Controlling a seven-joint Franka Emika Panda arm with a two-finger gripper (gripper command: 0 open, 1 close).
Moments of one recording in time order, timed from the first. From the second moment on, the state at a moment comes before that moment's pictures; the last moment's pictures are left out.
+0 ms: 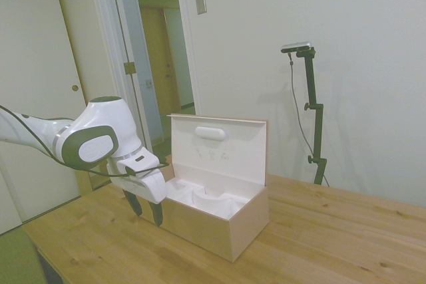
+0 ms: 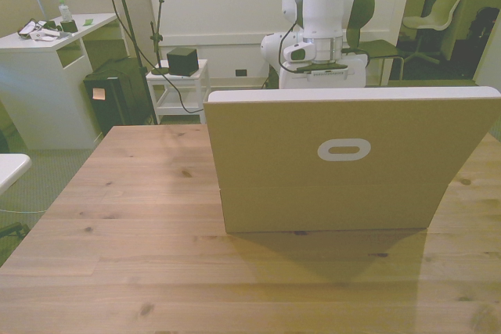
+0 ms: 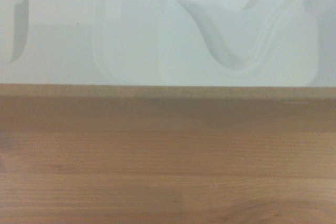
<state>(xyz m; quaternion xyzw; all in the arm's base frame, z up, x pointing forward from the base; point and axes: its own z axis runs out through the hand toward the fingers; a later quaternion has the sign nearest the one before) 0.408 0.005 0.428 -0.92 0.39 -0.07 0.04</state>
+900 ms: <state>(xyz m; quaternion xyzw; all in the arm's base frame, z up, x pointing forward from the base) 0.394 0.020 0.530 -0.91 0.38 -0.13 0.07</state>
